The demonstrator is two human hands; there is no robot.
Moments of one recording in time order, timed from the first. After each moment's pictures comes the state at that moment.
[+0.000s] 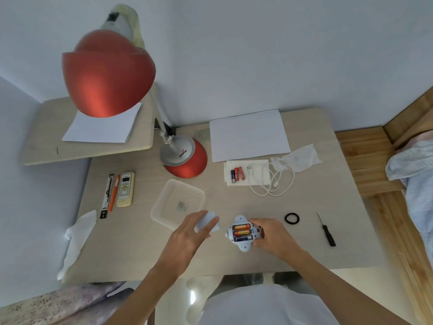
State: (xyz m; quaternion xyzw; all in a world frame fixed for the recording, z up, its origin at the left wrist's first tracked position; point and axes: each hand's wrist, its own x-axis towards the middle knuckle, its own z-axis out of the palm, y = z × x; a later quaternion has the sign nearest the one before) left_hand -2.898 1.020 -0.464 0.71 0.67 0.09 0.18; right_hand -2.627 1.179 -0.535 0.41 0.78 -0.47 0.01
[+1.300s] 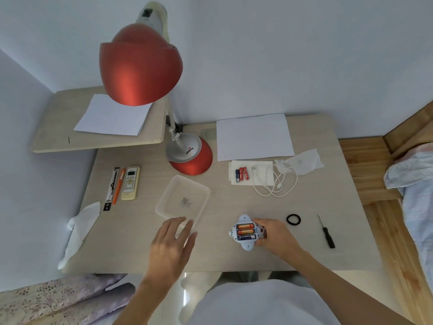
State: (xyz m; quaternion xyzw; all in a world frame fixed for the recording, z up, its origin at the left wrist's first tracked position) left_hand -2.909 0.974 -0.465 0.61 0.78 0.14 -0.03; right_hand -2.632 1.174 -0.515 0.43 0.79 -0.44 0.06
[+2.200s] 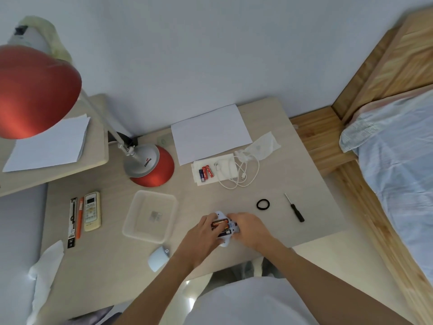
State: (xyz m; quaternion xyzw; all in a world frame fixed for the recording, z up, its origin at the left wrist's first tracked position) left_hand -2.828 1.080 -0.523 0.78 0.59 -0.06 0.21; right_hand -2.633 1.164 -0.529 0.47 0.79 -0.38 0.05
